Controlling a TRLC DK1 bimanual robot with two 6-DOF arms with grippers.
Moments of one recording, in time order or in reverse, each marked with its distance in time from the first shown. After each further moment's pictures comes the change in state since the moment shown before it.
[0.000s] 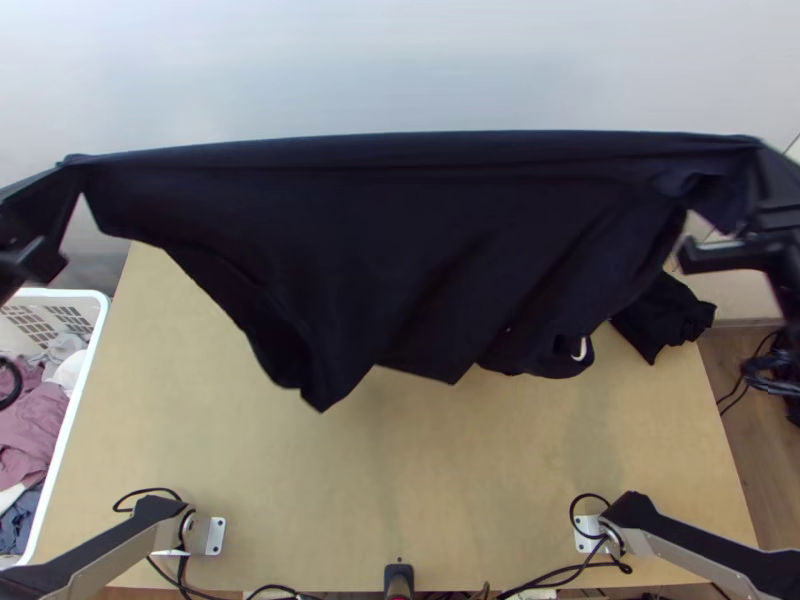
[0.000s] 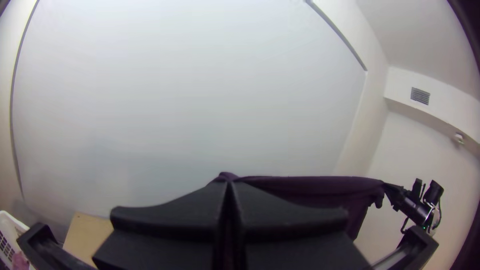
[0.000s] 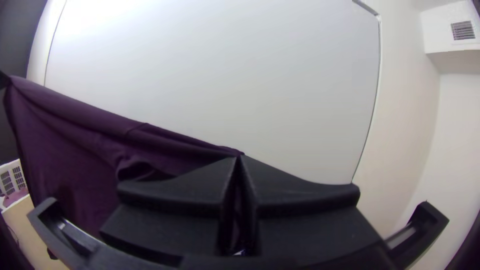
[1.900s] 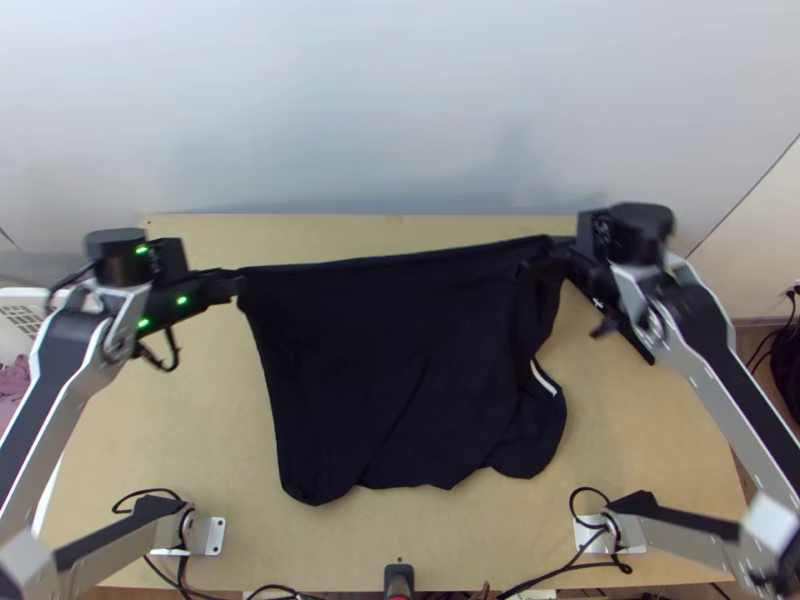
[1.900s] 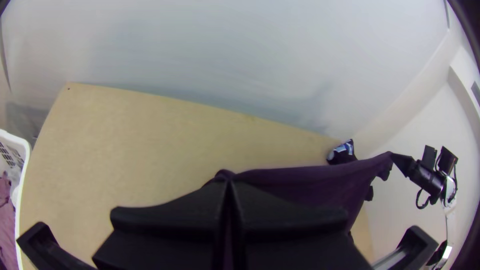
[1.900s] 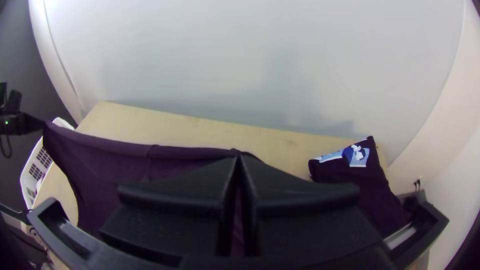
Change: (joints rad) left arm 0.042 0.055 -0.938 0.344 0.150 0.006; right arm -0.272 0.220 -0.616 0.188 -0.592 0.363
